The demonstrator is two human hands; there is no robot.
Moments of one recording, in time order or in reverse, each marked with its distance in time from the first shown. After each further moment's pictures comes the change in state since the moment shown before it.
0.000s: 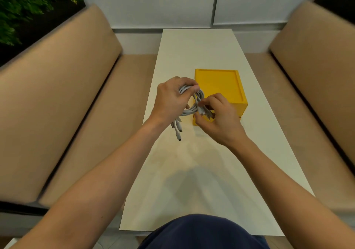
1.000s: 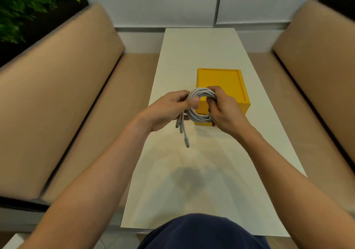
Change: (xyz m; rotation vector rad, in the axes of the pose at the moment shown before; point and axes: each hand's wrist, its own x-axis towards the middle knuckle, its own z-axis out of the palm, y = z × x) left_hand -0.011 -0.003 -0.024 -0.369 -0.538 -0.506; right_hand 0.022 0.001 -0.013 0.087 -0.197 0.204
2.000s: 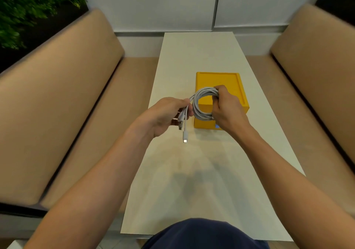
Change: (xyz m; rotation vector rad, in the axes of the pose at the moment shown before) left_hand -0.008 0.017 0.007 -0.048 0.147 -0.189; right_hand 0.017 0.004 0.000 -0.191 0.135 0.123
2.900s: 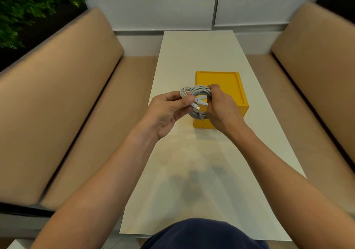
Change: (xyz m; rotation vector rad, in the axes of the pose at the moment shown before) left_hand -0.002 -0.003 0.011 -0.590 0.069 0.132; right_hand -0.002 -0.016 -0.001 -0.044 -0.045 -0.026
